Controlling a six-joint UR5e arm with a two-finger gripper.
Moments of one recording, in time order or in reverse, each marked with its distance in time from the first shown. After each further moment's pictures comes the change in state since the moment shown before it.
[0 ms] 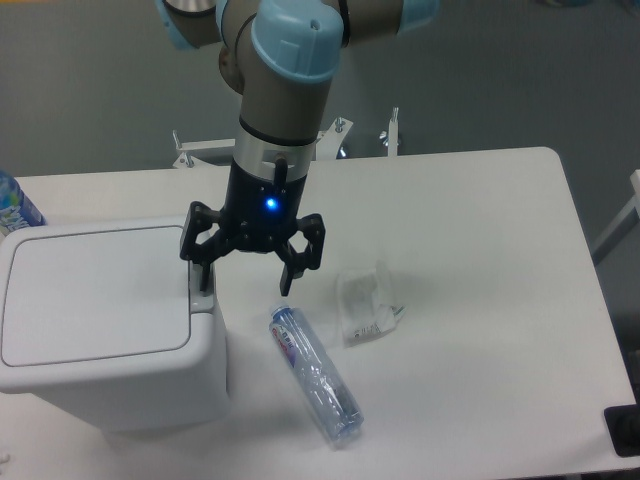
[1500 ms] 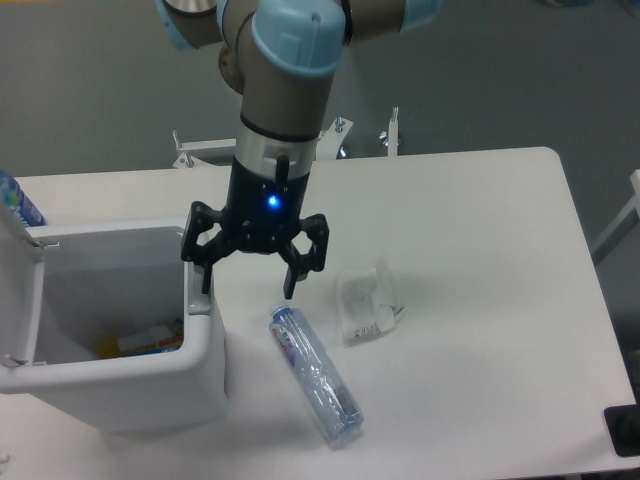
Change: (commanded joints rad) arm 0.053 -0.009 0.119 0.025 0.050 0.011
